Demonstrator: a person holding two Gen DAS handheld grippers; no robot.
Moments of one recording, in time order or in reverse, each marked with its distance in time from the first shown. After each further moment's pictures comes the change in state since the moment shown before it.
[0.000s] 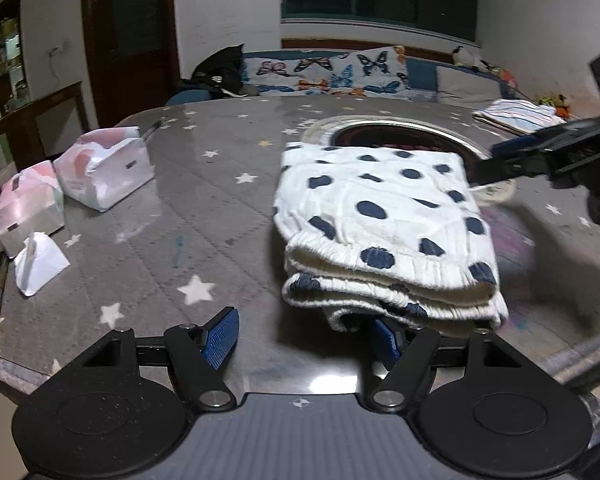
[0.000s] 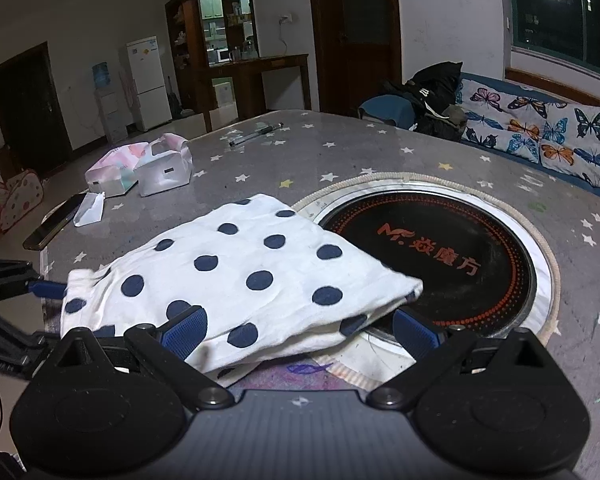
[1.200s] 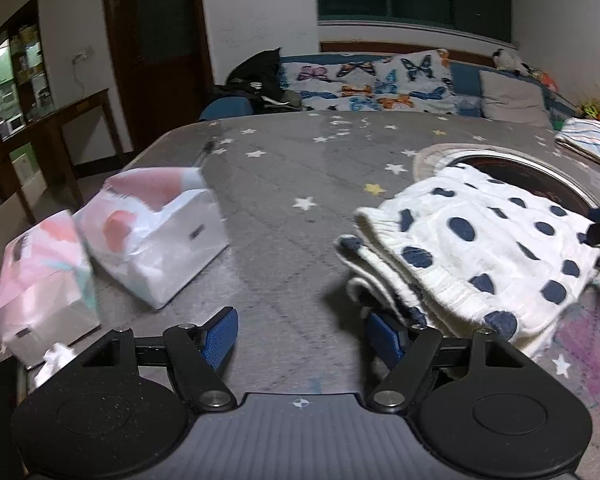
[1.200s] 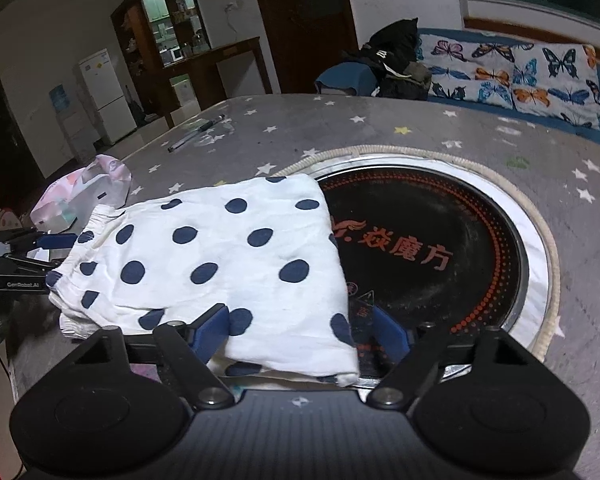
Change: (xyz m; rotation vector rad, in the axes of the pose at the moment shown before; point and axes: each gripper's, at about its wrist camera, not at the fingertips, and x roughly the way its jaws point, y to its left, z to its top) left arm 0.084 0.091 0.071 -0.005 -0.010 0.107; right arm 0.051 -0.059 0.014 0.187 0.071 -0.027
